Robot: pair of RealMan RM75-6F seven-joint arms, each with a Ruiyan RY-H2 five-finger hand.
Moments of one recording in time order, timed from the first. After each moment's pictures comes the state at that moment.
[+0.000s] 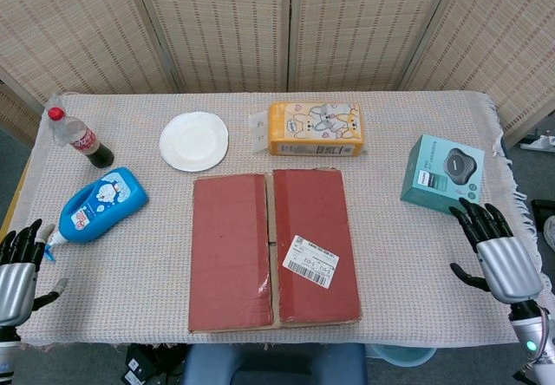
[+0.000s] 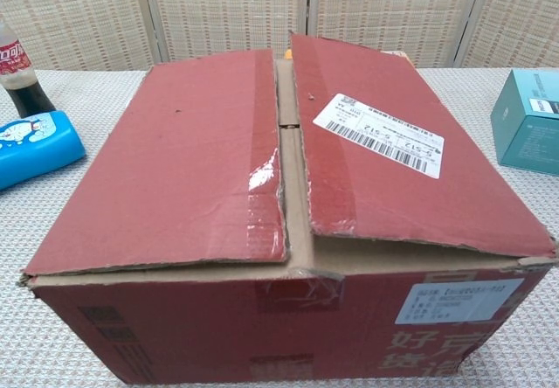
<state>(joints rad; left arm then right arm) -0.08 -1.13 -0.06 -1.66 1.45 1.50 0.18 0.16 -0.98 0.05 -1.73 -1.62 1.39 0.00</state>
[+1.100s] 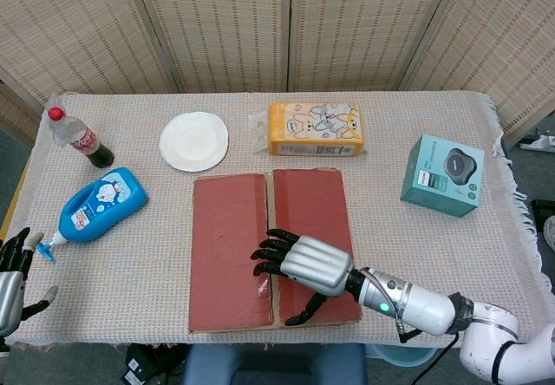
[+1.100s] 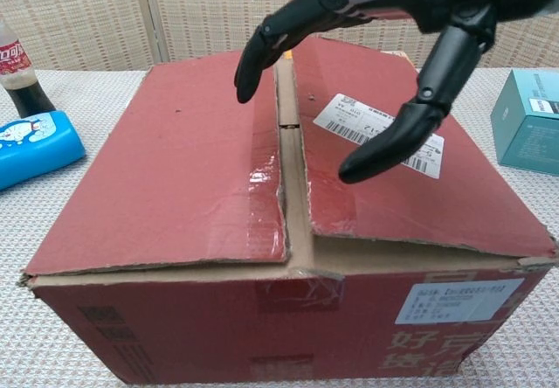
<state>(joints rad) -0.04 -1.09 -0.04 -1.71 1.44 1.52 0.18 0.88 -0.91 0.21 -2.11 -1.64 0.64 0.19</state>
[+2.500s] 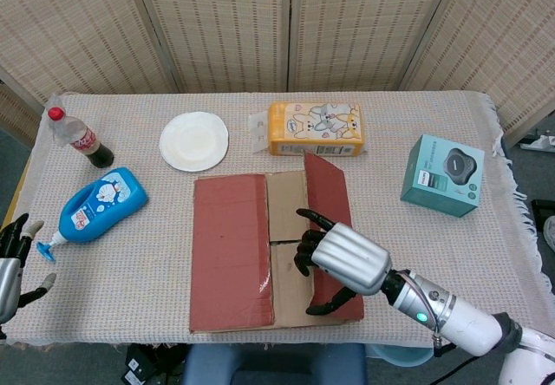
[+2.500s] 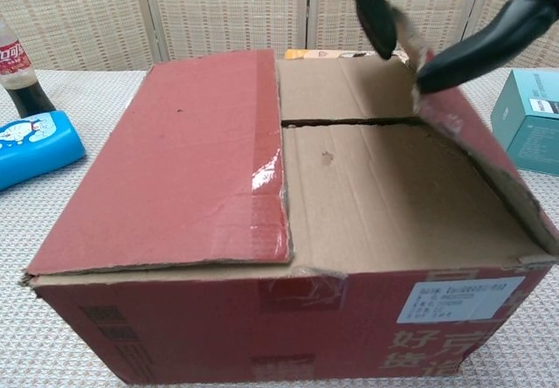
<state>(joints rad) -0.08 -1.04 -0.08 -1.73 1.45 1.50 0.17 0.75 -0.70 0.14 -2.23 -1.66 0.89 0.09</state>
